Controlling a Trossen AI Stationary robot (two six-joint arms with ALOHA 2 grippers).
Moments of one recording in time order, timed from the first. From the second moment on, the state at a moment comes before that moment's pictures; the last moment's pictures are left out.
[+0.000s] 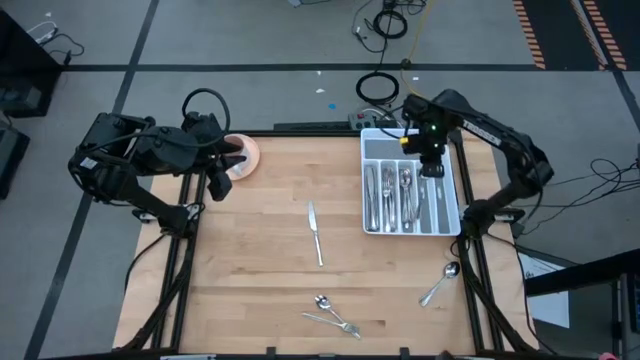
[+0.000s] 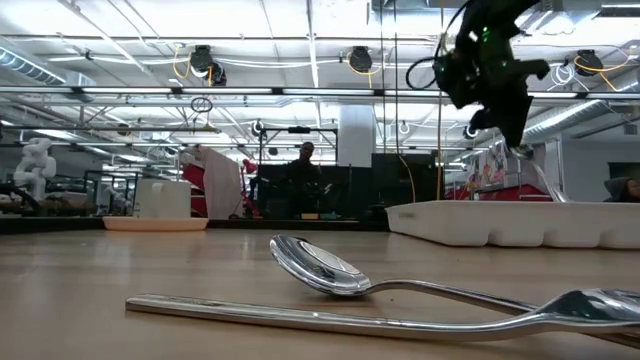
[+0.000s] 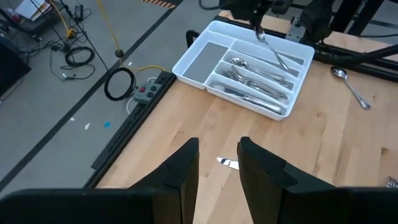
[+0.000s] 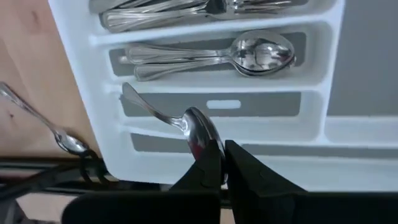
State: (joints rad) left arm -0.18 1.41 2.20 -1.57 -0.54 -0.41; right arm -0.83 1.54 1.35 -1.55 -0.11 -0.71
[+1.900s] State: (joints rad) left arm -0.18 1.44 2.20 -1.57 -0.61 -0.41; right arm -0.09 1.23 1.35 -1.13 -0.11 0.09
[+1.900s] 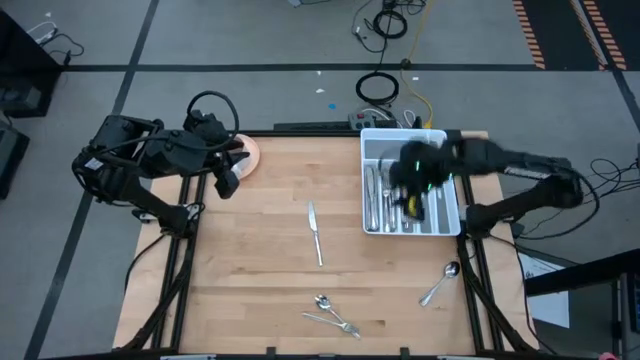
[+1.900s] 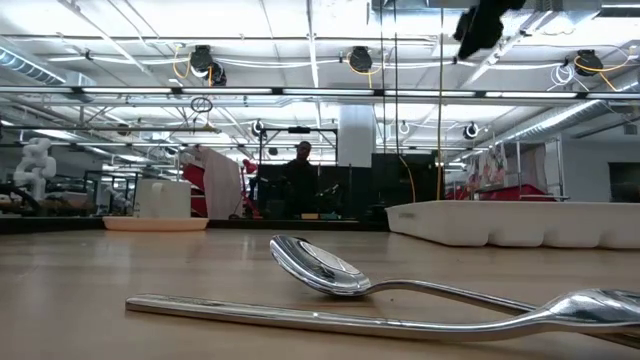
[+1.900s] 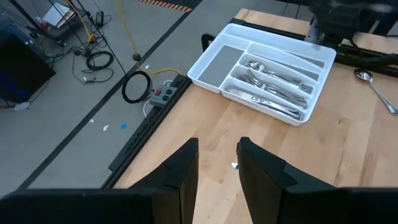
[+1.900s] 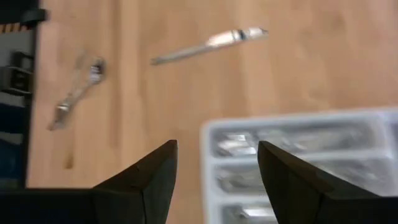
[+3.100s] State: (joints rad) left arm -0.14 1.44 2.20 -1.57 -0.61 -0.28; right arm 0.53 1.96 1.35 -0.30 -0.11 0.37
